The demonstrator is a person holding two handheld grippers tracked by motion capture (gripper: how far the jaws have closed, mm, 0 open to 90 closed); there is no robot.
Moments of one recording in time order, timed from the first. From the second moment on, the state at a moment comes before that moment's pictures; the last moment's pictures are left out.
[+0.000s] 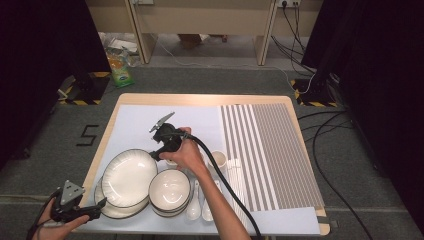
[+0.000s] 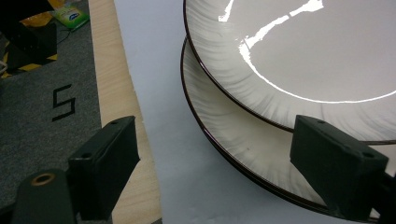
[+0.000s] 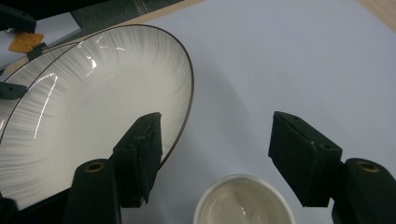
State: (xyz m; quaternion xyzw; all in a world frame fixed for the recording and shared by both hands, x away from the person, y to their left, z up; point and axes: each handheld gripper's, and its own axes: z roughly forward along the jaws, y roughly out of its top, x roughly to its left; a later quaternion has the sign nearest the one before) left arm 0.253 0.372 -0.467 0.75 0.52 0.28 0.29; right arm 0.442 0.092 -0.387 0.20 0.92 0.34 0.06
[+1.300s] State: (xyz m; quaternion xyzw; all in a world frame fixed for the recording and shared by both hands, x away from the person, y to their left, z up) left arm 0.261 0.367 -0.475 0.75 0.53 0.28 0.29; right arm 0.452 0.109 -0.407 0.22 0.92 0.34 0.01
